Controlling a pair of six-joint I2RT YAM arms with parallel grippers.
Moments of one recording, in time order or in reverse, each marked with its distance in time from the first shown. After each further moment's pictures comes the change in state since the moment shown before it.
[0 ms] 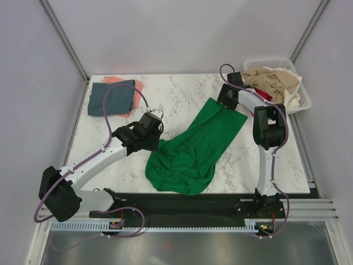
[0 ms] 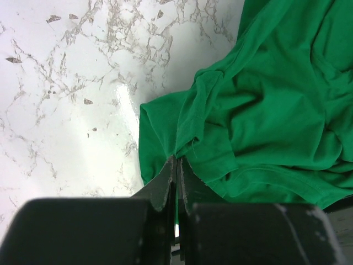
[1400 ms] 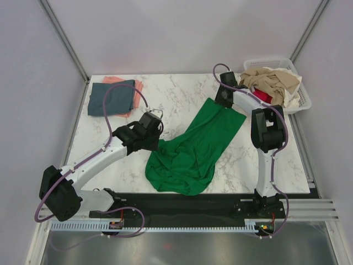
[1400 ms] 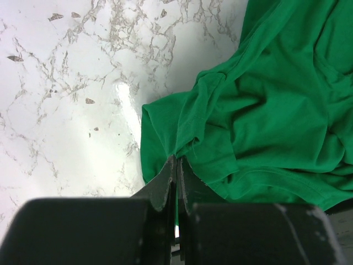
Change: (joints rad) left arm 0.010 0.007 0.000 0.000 0.002 0.000; right arm 0.077 -0.053 -0.021 -0.002 0.131 0.012
